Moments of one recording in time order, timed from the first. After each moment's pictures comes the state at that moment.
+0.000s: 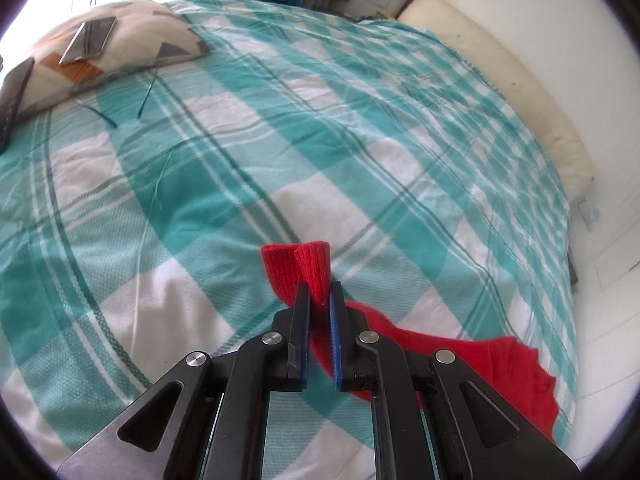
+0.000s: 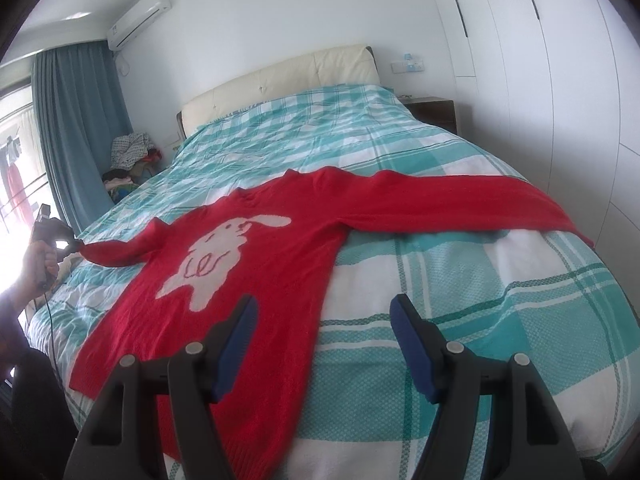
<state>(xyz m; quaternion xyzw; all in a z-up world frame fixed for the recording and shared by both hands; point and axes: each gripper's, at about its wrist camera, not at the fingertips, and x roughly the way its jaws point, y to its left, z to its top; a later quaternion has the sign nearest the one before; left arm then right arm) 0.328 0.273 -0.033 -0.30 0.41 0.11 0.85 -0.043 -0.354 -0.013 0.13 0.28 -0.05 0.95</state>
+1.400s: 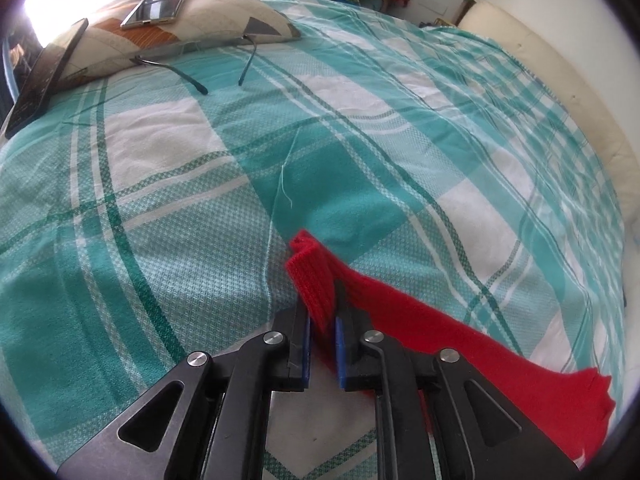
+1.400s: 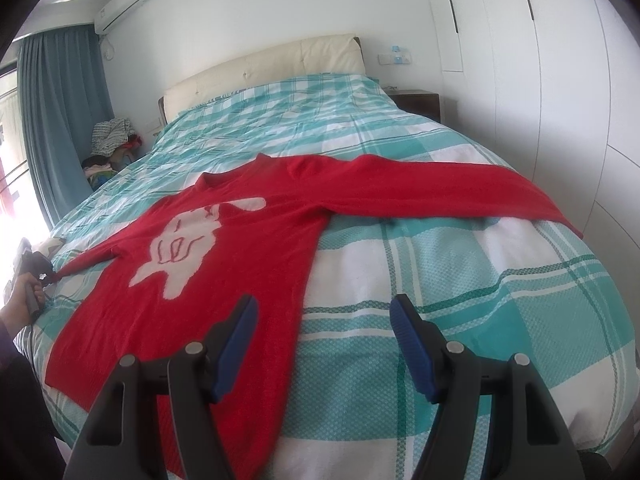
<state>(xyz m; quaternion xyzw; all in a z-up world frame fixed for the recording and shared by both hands) 0.320 0.338 -0.094 -0.26 0.42 0.21 0.84 -0.035 -0.353 -0.026 0.12 0.30 -0.09 0.94</state>
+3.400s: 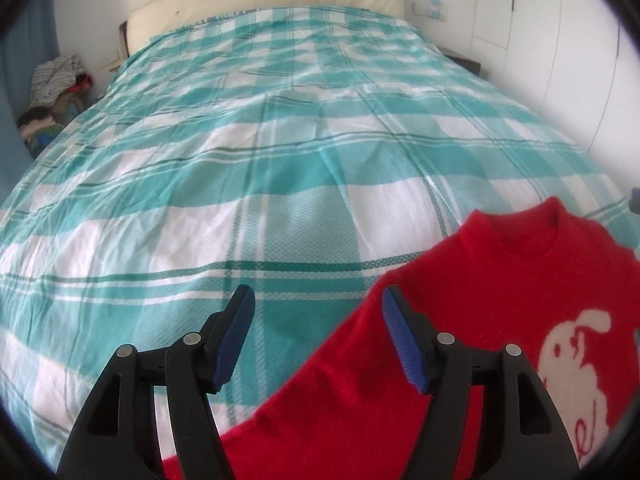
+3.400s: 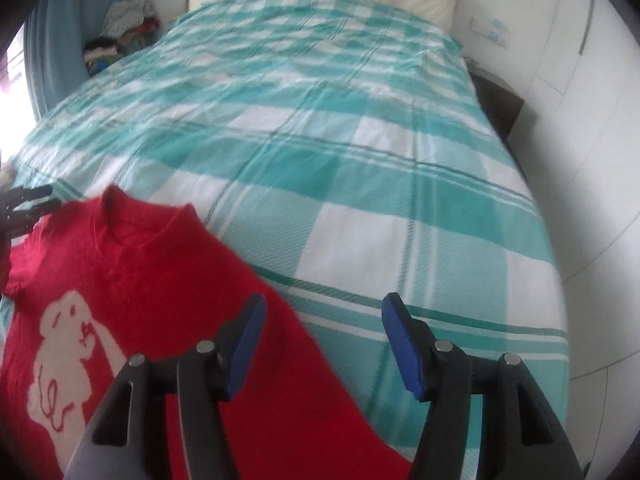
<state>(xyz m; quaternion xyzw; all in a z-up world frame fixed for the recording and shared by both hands) 0.448 -0.009 -0.029 0.08 0.41 -0.16 0.90 0.322 -0.463 0.018 -0.01 0.44 -0.04 0.90</state>
